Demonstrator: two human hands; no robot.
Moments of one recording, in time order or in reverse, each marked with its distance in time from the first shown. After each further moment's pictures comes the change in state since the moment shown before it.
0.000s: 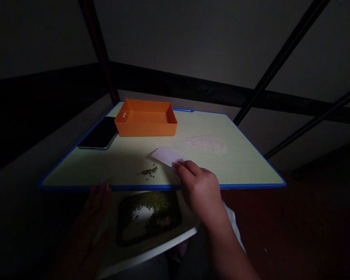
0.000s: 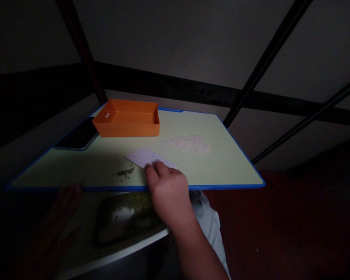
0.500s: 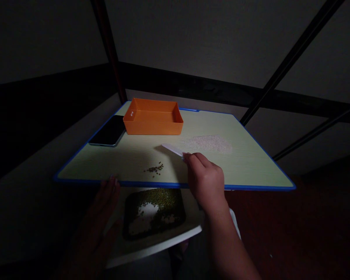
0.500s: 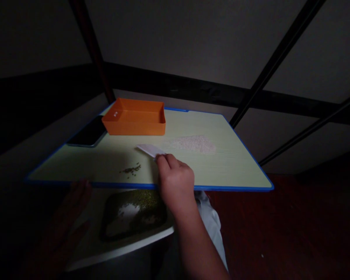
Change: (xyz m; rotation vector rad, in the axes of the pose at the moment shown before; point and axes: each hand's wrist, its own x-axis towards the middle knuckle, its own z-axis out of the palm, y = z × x) left_hand 0.002 0.009 -0.004 -0.011 -0.018 -0.021; right_hand 0.009 0.005 0.011 0.028 0.080 0.137
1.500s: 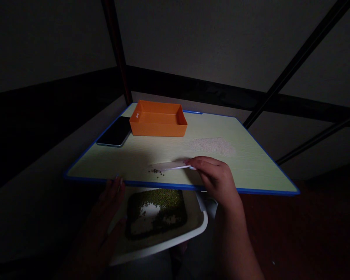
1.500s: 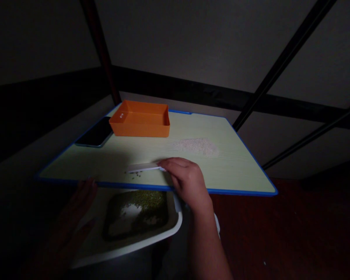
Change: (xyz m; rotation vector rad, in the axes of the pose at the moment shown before) left_hand -0.002 -0.001 0.000 -0.024 -0.042 -0.032; right_hand 0.003 0.029 -0.008 0.620 -0.110 -0.144
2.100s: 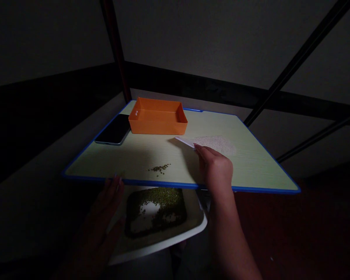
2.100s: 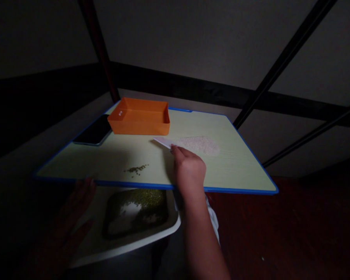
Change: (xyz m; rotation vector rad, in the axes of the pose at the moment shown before) left_hand -0.002 -0.002 0.000 0.018 0.006 0.000; right_hand 0.008 0.014 0.018 -0.626 0.184 0.233
